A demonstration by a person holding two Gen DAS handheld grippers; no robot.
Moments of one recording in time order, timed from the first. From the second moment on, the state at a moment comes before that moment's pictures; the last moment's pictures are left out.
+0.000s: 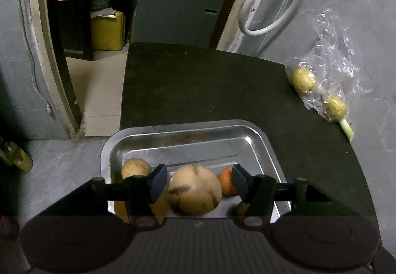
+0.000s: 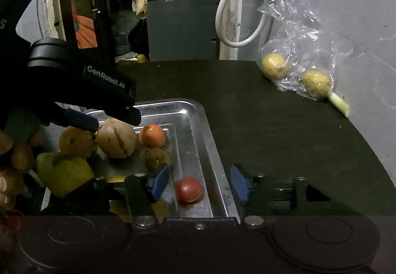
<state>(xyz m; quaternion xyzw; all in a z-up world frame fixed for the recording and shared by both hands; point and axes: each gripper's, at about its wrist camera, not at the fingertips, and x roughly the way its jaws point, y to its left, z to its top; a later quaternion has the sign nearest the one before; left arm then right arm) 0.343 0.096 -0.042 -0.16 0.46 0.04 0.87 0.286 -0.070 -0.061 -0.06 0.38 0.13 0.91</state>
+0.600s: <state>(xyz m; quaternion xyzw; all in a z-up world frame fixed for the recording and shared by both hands) 0.303 0.108 -0.015 -0.21 0.42 0.08 0.88 0.266 -0.092 -0.036 -0.04 0.35 0.11 0.93</state>
